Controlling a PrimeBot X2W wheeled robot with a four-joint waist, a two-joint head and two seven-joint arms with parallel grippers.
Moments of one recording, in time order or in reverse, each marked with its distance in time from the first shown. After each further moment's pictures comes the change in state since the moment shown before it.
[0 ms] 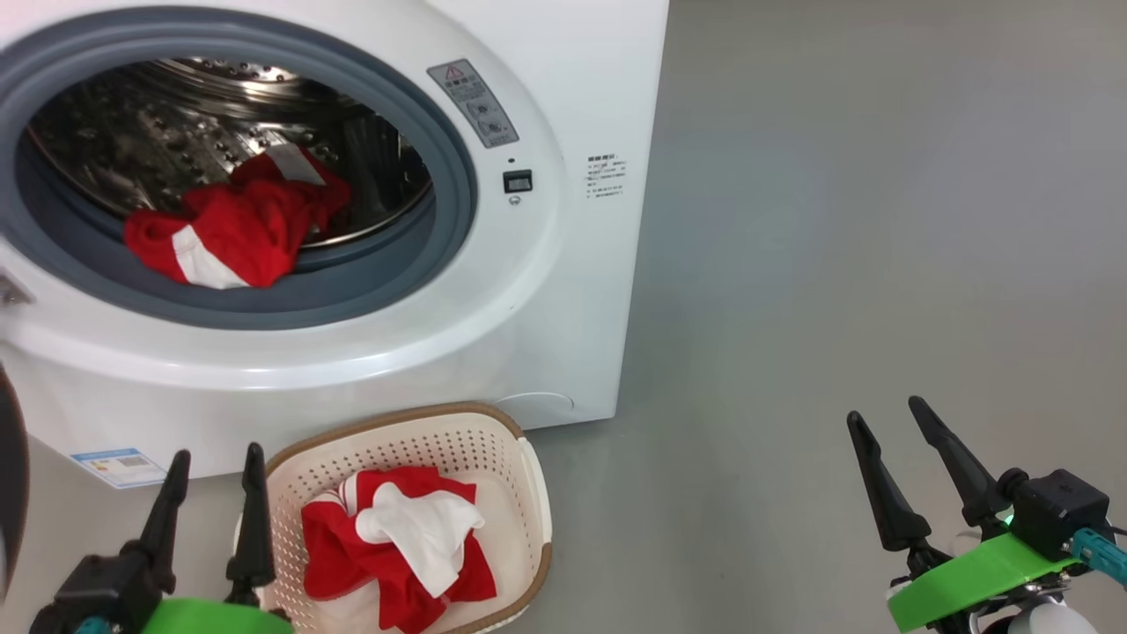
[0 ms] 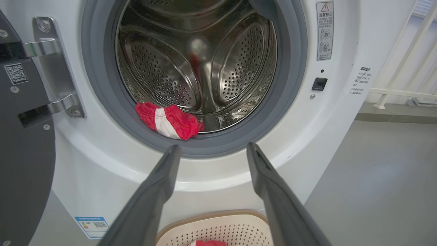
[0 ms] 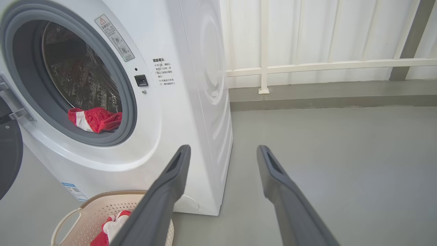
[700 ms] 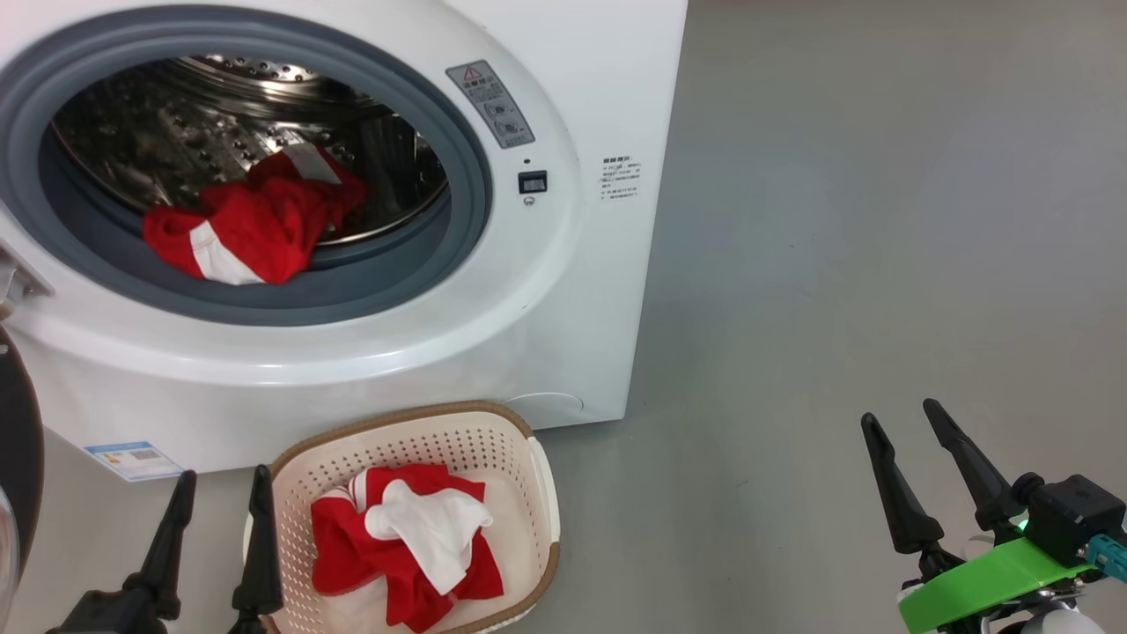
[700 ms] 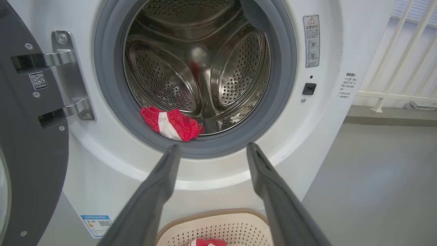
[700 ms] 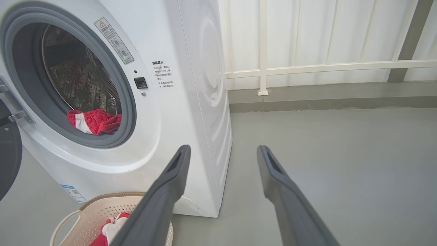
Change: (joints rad) left arm 0.103 -0.015 -0.005 -0.129 0.008 0.000 0.000; right arm 0.022 -0.001 -0.027 -0.014 0.000 0.000 0.000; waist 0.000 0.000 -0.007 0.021
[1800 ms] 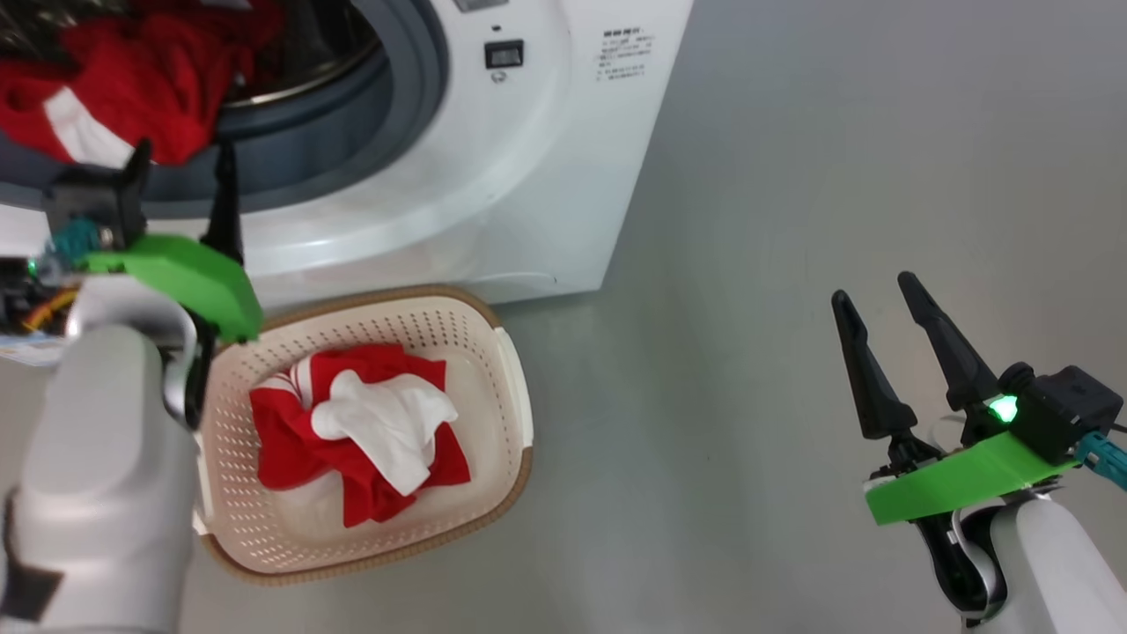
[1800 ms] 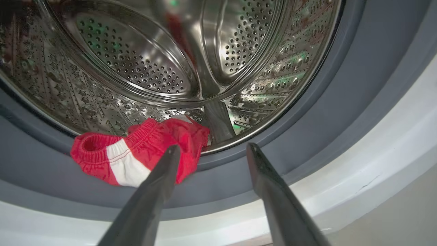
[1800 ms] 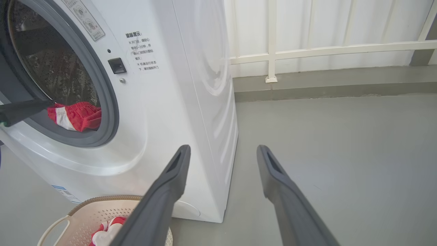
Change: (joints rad) left arm -0.831 0.089 -0.104 0.623 0.124 0.045 0.144; right arm -0.198 0.033 0.030 -0.024 0.000 0.000 0.000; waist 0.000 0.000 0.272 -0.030
